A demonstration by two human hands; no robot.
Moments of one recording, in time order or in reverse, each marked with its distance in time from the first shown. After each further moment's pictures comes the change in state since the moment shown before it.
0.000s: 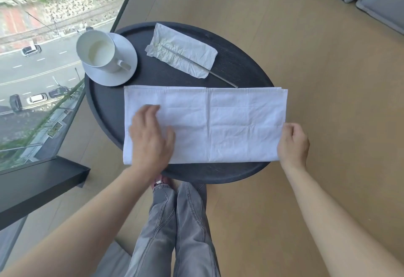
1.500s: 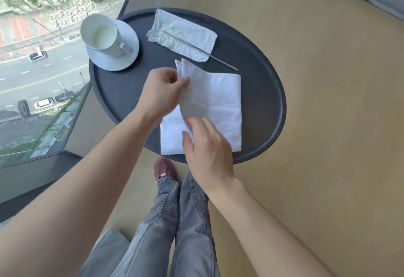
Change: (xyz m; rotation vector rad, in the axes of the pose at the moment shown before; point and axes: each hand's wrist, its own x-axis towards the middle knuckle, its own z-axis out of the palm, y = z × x) left_hand 0.063 0.051 -0.028 -0.620 -0.324 -0.267; right_hand -0.188 -0.122 0.050 -0.167 -0.262 -0.736
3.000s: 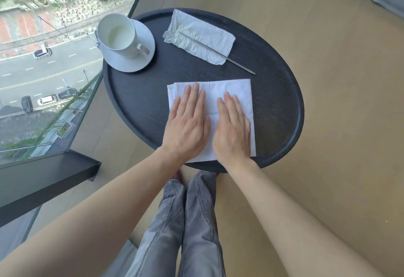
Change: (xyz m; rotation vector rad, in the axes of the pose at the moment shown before) left_hand -0.032 -0.088 0.031 0.962 0.044 0.472; right_hand 0.036 0.071 0.059 -0.243 0.006 0.079
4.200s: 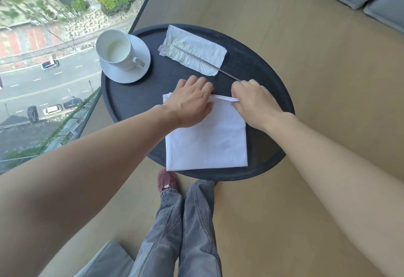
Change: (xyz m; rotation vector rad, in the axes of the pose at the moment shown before) left_hand 0.097 -0.008 -0.034 0.176 -0.198 0.267; right_hand 0.108 0.055 -0.079 -0.270 -0.295 -0.302
